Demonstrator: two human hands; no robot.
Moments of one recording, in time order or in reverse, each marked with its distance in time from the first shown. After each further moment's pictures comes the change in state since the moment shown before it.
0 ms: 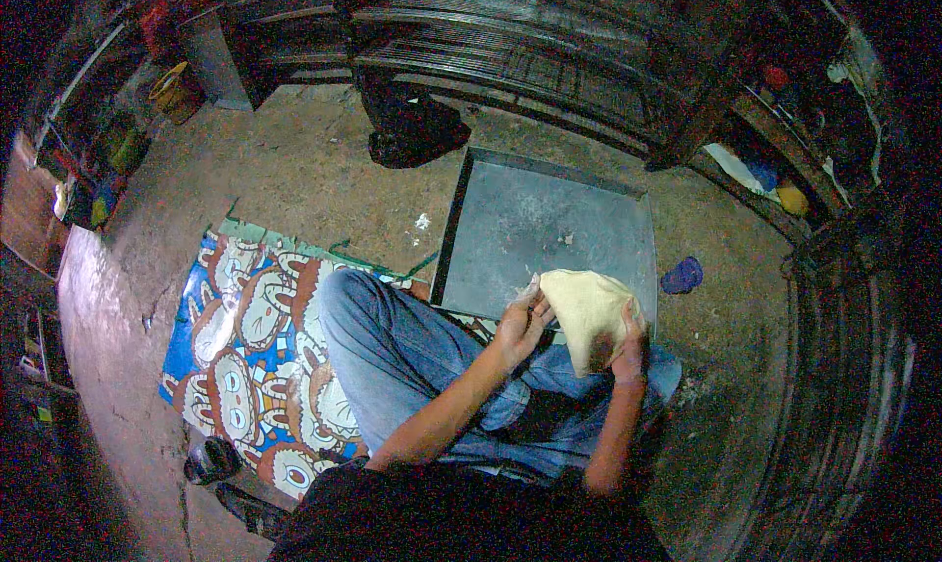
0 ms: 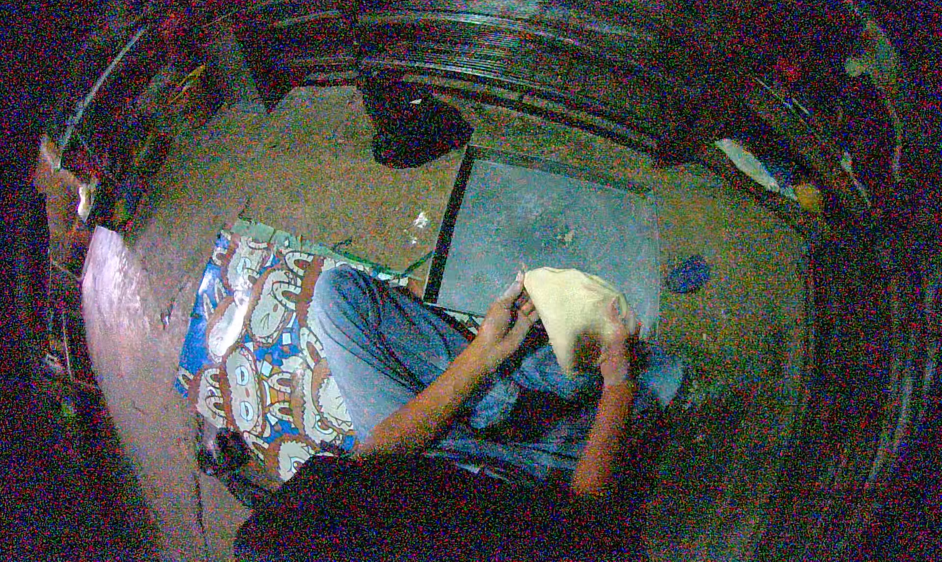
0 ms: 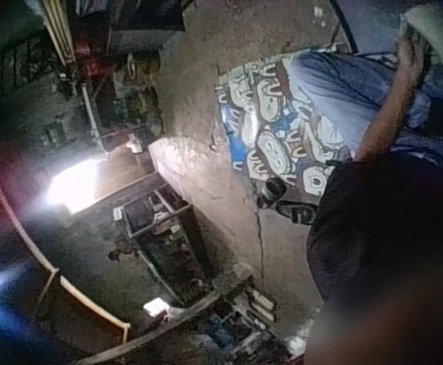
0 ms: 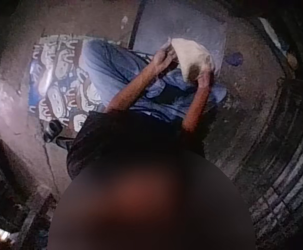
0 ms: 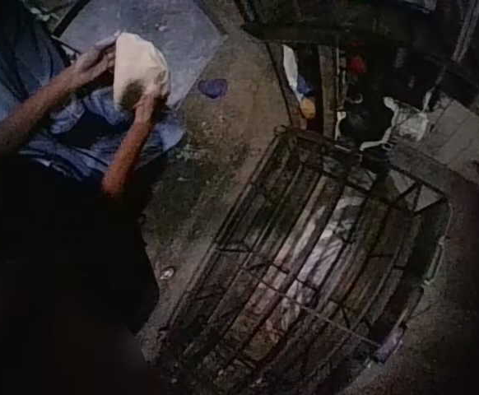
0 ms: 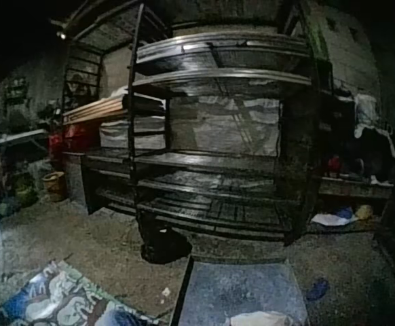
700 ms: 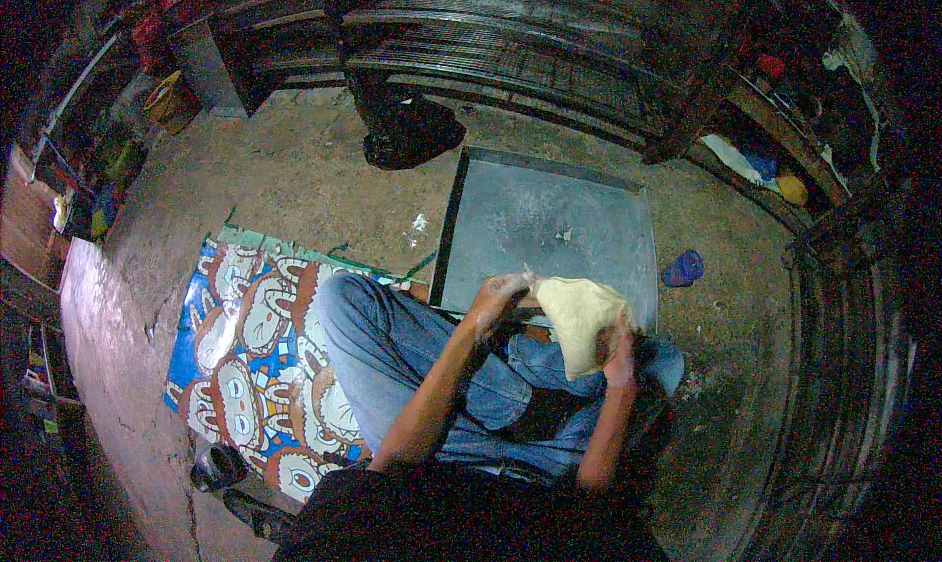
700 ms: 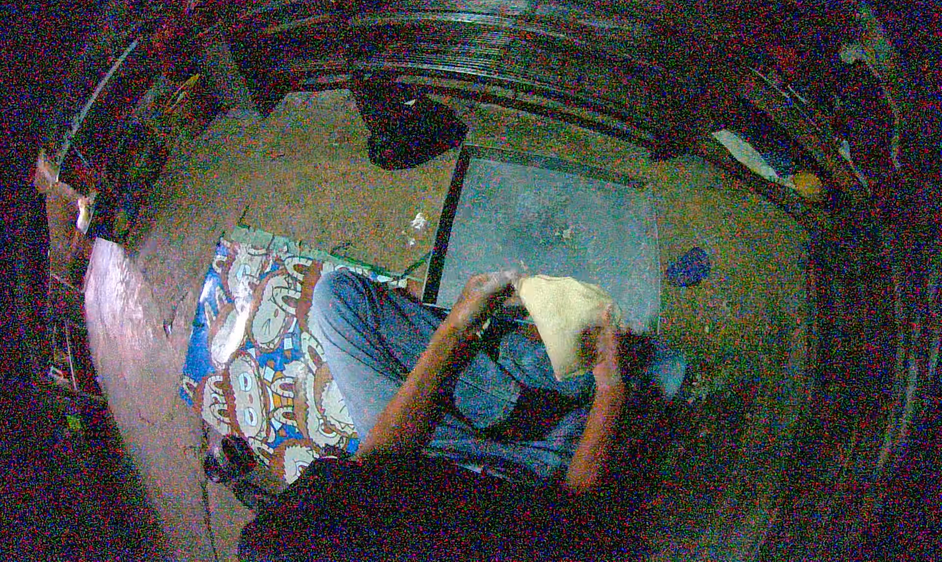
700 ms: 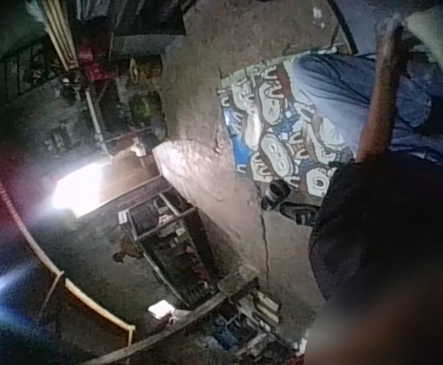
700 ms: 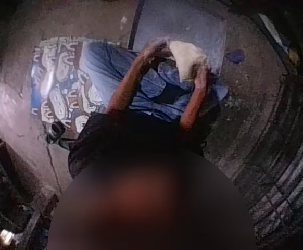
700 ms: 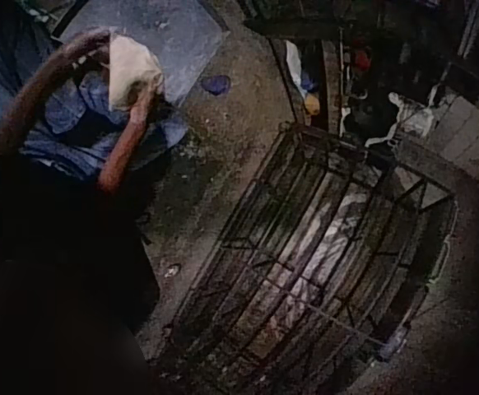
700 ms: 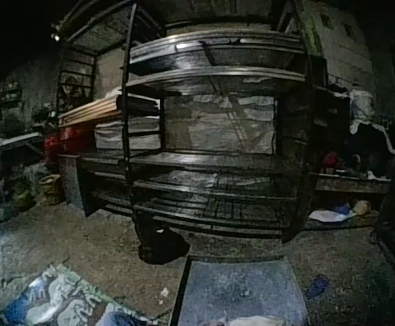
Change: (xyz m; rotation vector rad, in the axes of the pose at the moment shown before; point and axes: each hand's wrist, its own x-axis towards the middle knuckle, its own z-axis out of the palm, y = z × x) left_hand -0.008 0.059 0.036 0.621 0.164 -0.107; right_hand 0.008 0.058 -0.037 0.073 -0.075 -0.017
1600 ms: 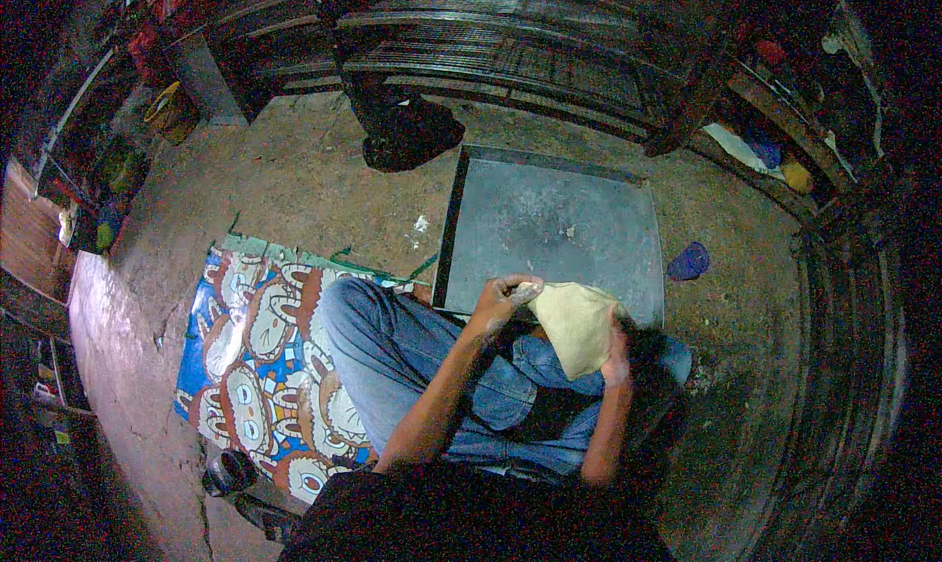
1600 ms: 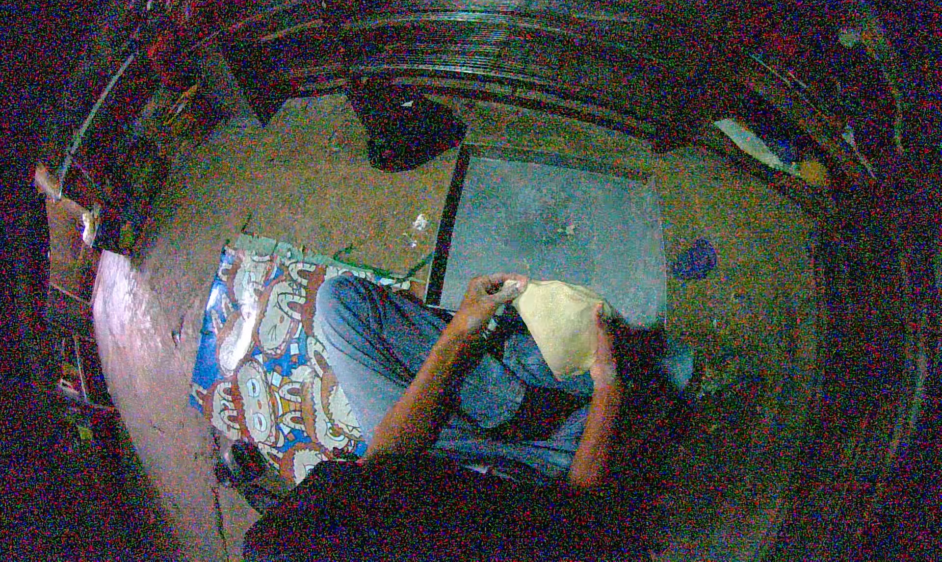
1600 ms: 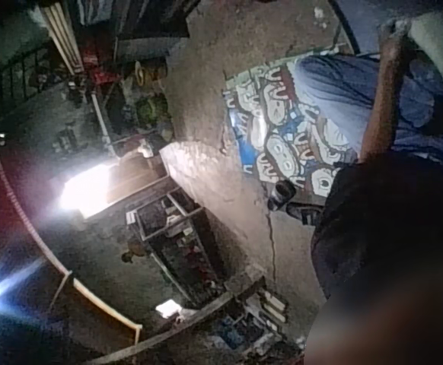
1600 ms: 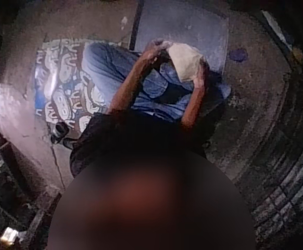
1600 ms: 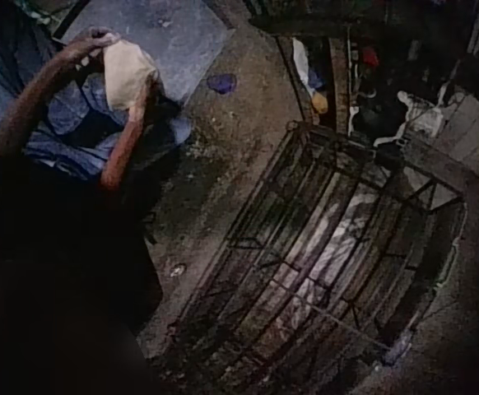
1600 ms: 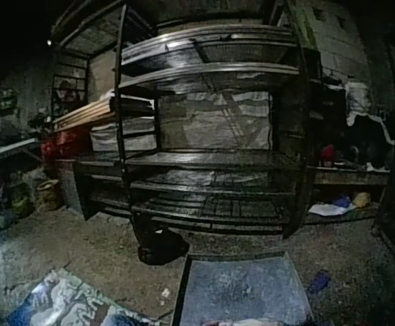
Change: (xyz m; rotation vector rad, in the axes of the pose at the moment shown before) left_hand 0.009 -0.013 -0.011 0.459 0.084 0.189; right_hand 0.014 0.029 -0.008 0.084 -0.027 0.147
